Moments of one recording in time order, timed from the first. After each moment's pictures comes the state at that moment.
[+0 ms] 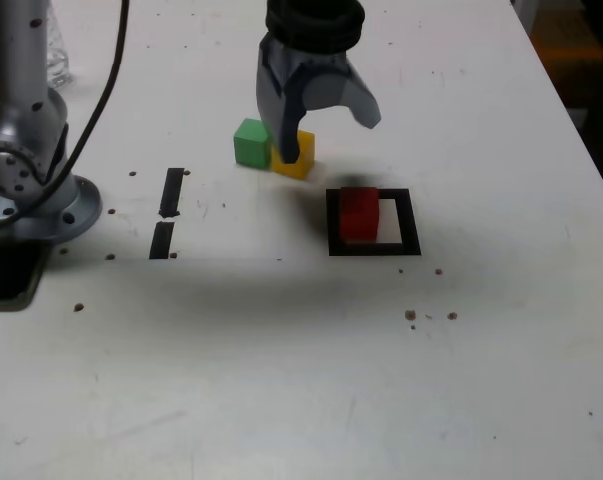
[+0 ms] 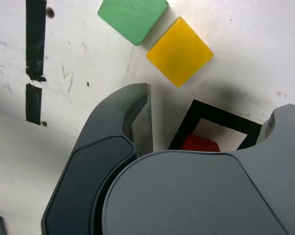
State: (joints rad) arm 0.04 1.84 -1.34 1.20 0.04 -0.33
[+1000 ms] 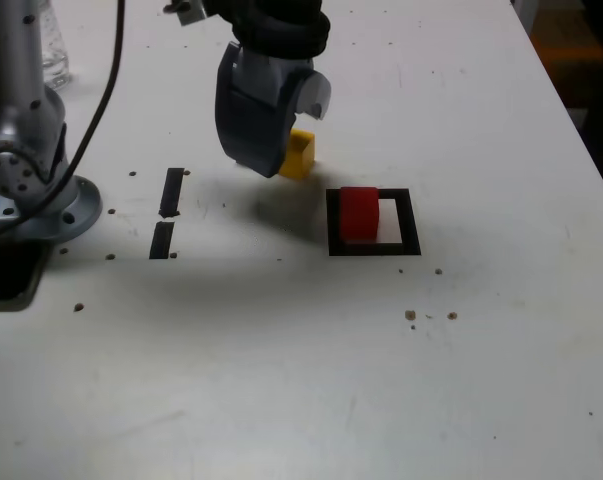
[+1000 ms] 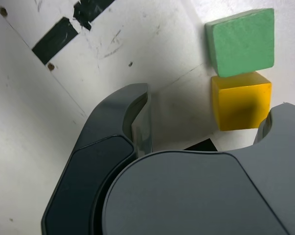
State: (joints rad) arm 0.09 1.79 -1.22 1.18 -0.06 -0.89
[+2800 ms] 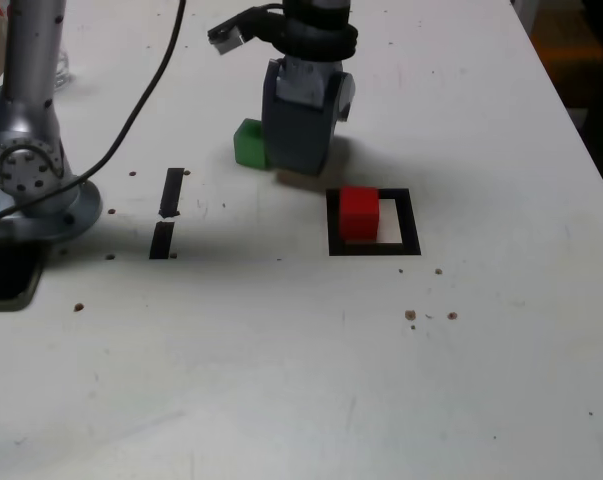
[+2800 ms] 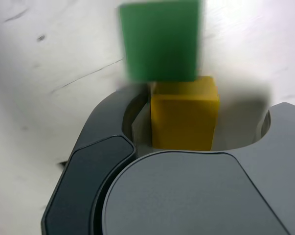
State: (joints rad) arm 0.32 1.94 -1.23 1.00 -0.11 -0.87
